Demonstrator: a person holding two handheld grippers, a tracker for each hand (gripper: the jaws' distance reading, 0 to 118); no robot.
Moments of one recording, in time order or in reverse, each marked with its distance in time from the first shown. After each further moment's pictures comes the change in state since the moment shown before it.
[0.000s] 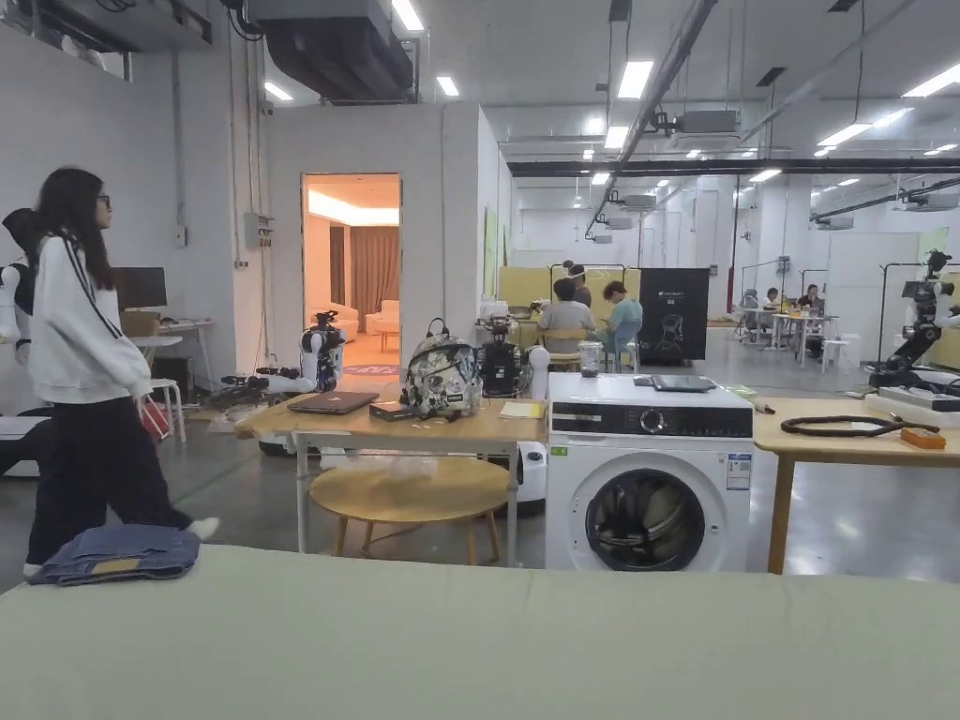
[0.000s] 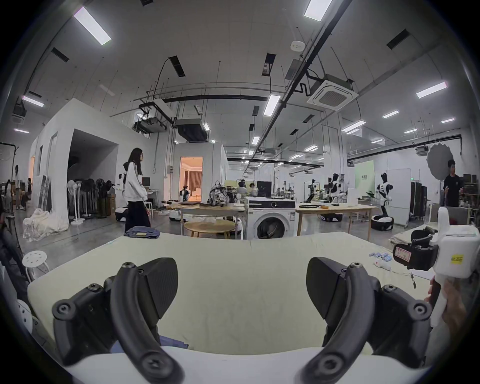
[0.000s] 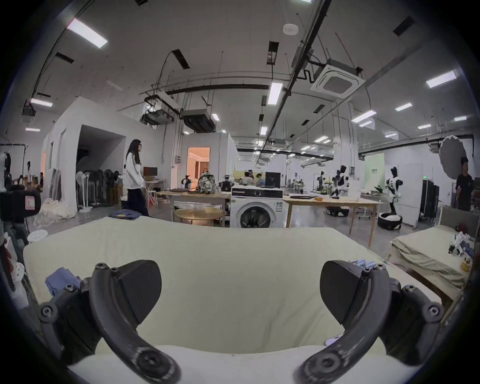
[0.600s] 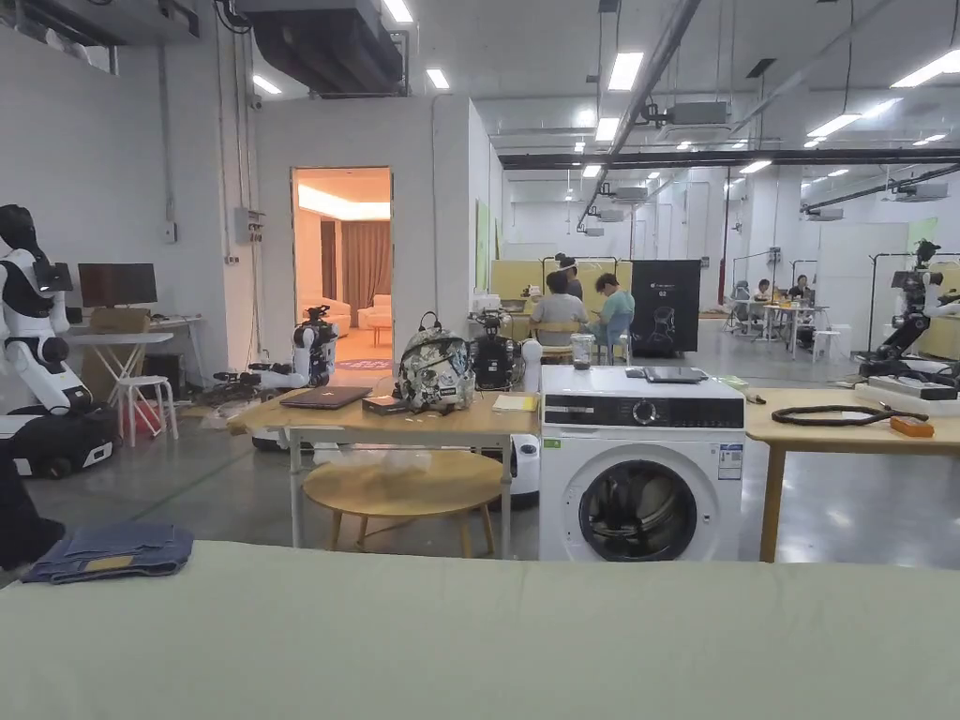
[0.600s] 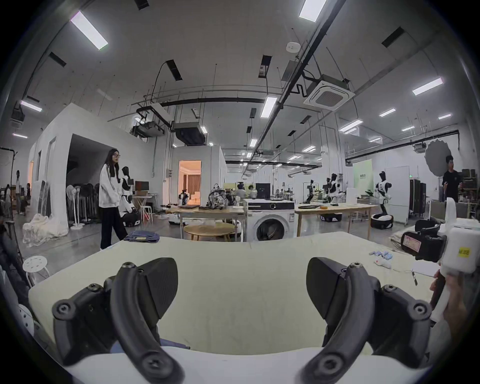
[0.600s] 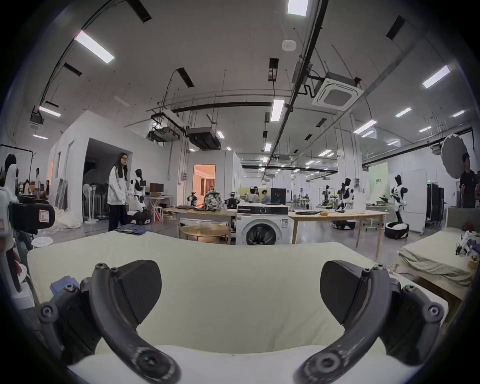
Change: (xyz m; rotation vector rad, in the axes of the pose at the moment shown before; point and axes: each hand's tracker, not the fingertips) left arm 0.001 0.000 0.001 0.016 -0.007 -0.022; right arm 0.004 0.003 0.017 0.114 0.044 -0.010
